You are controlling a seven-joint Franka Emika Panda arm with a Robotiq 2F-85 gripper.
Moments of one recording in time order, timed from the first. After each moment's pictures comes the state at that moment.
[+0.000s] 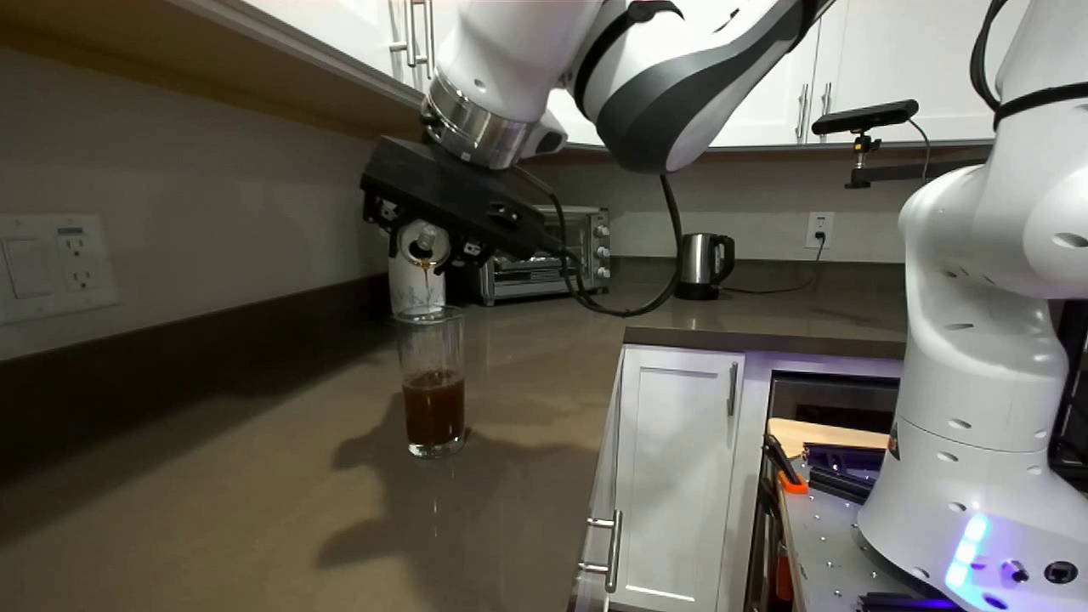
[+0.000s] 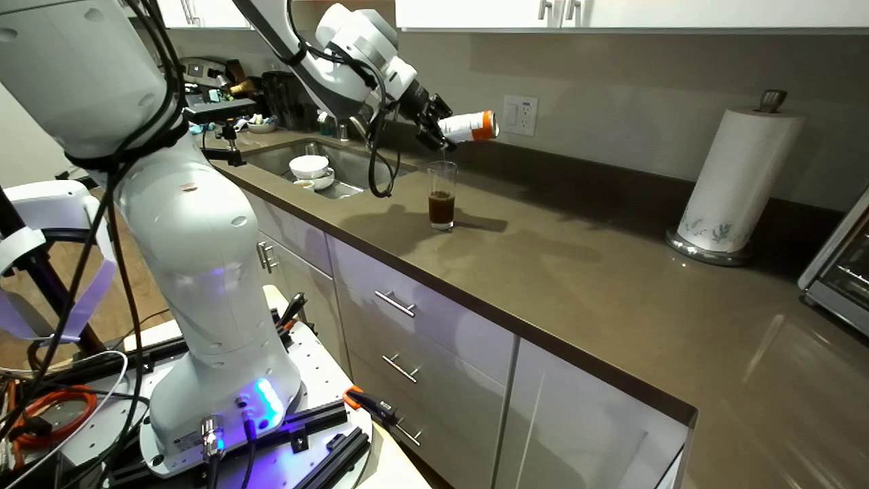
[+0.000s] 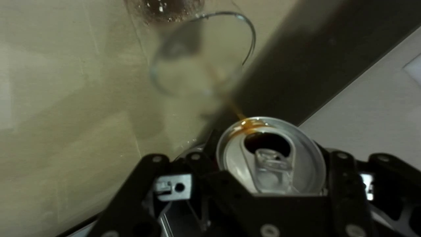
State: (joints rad) arm 0.06 -0.23 0.28 -2.45 -1.12 2.56 2.33
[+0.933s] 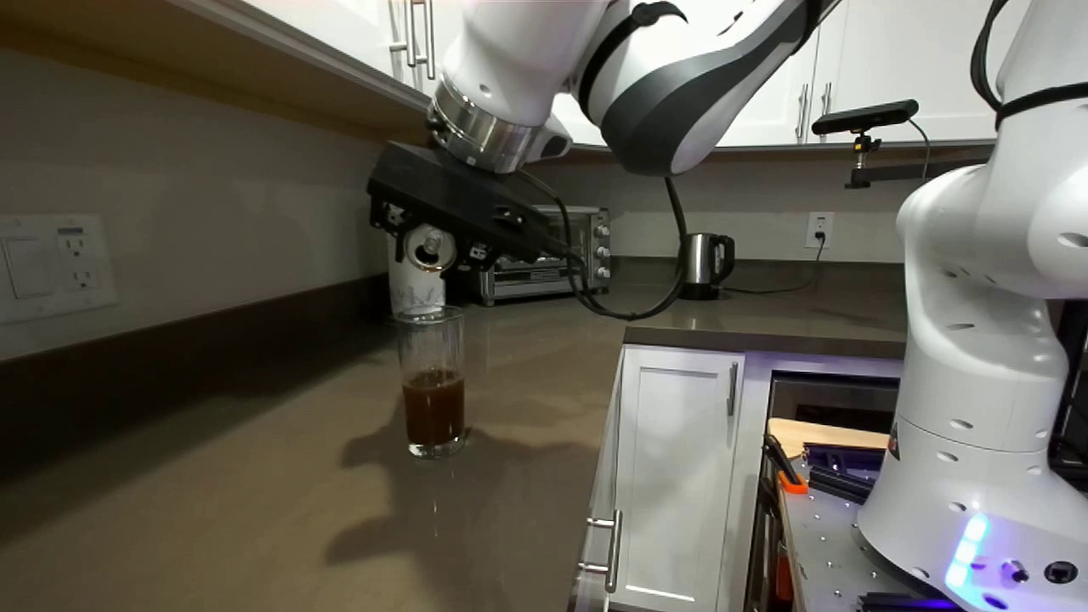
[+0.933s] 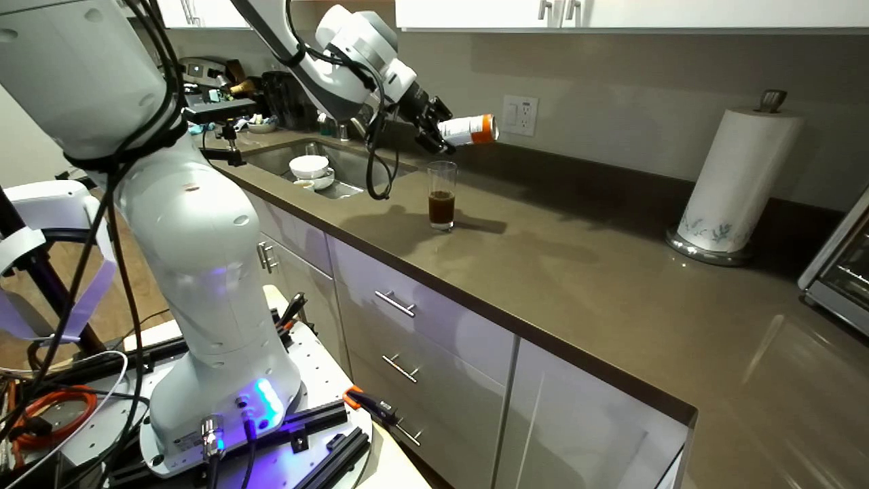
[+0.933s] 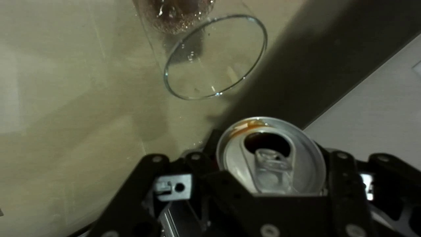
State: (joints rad) arm 0.08 -0.23 0.26 -2.47 -1.11 2.56 2.34
